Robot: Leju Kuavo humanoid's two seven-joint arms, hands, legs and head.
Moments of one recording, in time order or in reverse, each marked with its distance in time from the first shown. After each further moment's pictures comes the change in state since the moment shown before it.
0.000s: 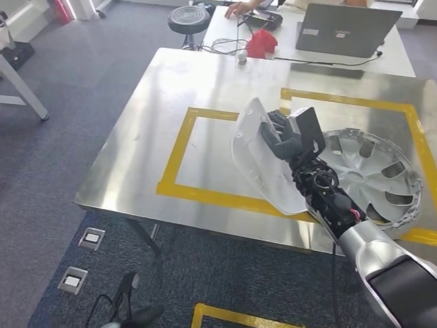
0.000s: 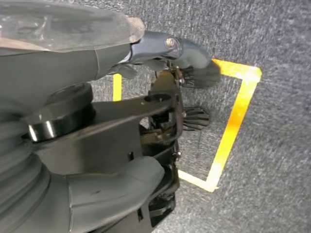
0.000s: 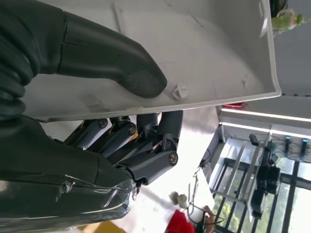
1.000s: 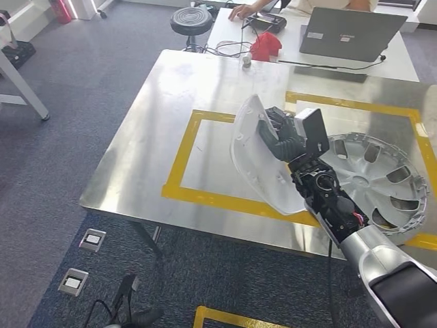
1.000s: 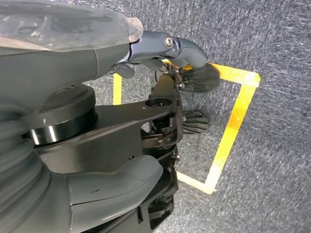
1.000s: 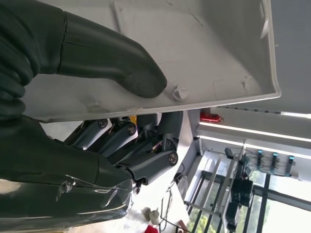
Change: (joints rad) left arm 0.002 -0.001 -0.004 0.000 0.006 0.006 -0.005; right arm 0.033 -0.012 -0.021 -0.099 -0.011 0.035 -0.028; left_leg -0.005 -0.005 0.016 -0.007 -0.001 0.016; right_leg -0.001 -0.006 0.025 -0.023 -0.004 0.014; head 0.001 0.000
